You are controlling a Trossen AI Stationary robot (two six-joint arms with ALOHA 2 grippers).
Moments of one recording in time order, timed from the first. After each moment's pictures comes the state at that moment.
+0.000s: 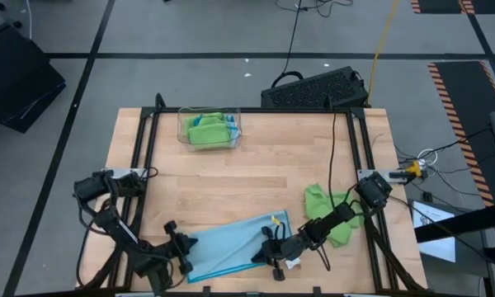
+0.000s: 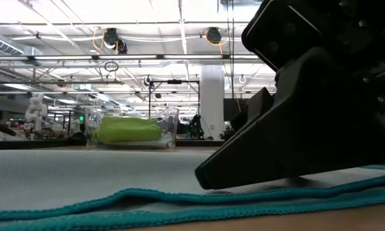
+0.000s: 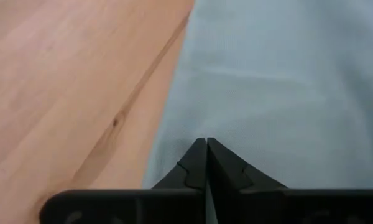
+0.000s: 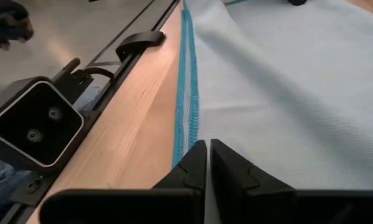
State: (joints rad) left arm -1.06 1.94 0.91 -0.61 -0.76 -1.52; right arm 0.60 2.19 0.91 0.85 0.19 0.39
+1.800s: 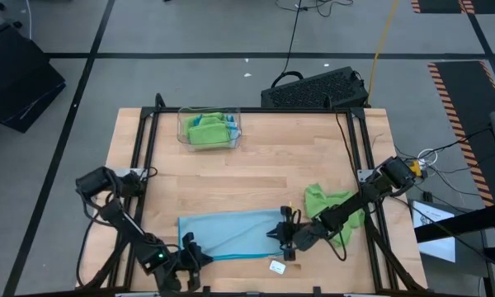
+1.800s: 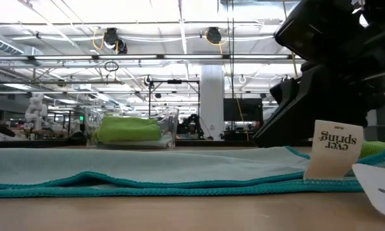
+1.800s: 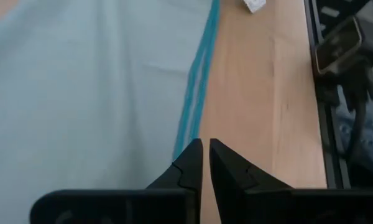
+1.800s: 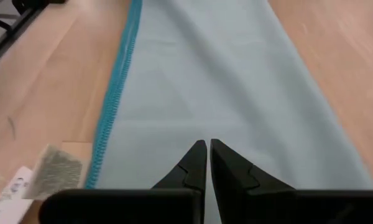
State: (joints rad) left arm -0.98 1.86 0.91 -0.01 -0.73 -1.11; right arm 0.58 1.86 0.71 0.49 0.44 0.33
